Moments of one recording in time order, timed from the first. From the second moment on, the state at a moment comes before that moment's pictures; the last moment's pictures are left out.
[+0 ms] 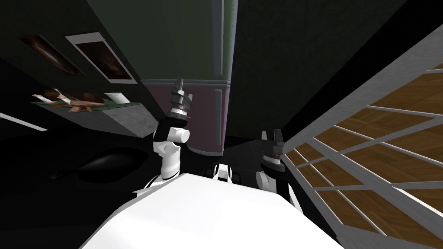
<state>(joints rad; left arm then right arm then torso) -0.16 0.21 0.19 -2.44 0.06 0.27 -0.04 0.49 -0.05 0.06 -2.21 0.03 -0.55 -0.03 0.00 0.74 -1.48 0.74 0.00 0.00</state>
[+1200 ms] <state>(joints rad) -0.43 0.17 0.27 -2.46 0.03 0.58 -0.04 0.49 -0.05 0.06 -2.21 0.03 -0.55 -0.03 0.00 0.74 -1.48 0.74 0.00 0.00</state>
